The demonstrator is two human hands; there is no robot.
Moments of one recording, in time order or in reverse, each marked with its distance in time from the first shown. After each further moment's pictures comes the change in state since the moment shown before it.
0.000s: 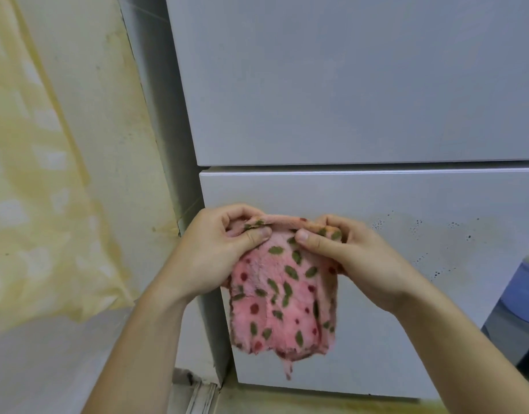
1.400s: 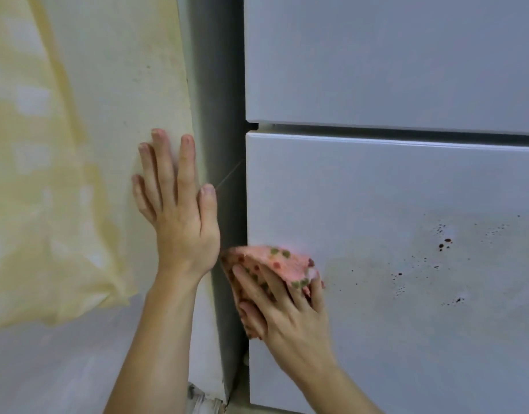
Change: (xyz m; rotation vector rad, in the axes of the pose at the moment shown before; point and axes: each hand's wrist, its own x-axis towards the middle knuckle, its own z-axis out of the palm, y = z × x) left_hand 0.069 -0.175 -0.034 0.597 0.848 0.422; right_hand 0.101 0.198 0.142 -1.482 0.610 -0.784
